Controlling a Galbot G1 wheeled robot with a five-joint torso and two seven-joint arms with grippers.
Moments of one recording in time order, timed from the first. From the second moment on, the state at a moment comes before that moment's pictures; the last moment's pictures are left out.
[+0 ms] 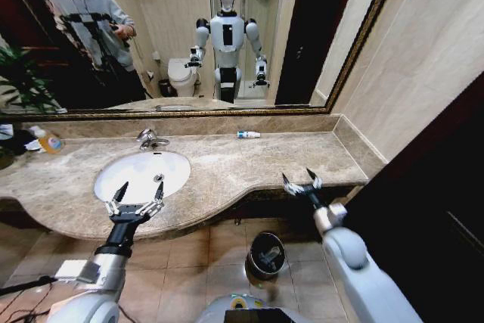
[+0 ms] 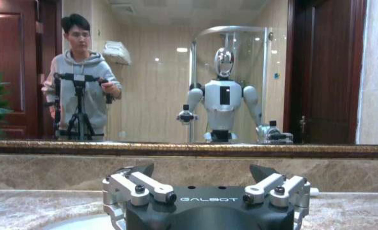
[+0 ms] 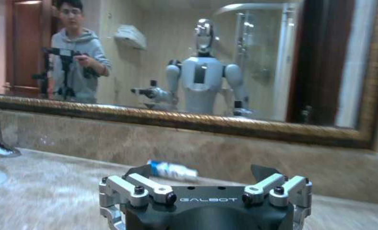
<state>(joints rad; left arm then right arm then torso) 1.84 -1.36 -0.82 -2.47 -0.37 0.04 0.05 -1.15 1.12 0.41 1.90 0.33 -0.06 -0.01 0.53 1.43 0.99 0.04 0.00</state>
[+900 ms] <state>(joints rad) 1.84 -1.36 -0.82 -2.47 -0.37 0.04 0.05 -0.46 1.33 0.07 1.15 0.33 -0.15 -0.01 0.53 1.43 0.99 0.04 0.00</state>
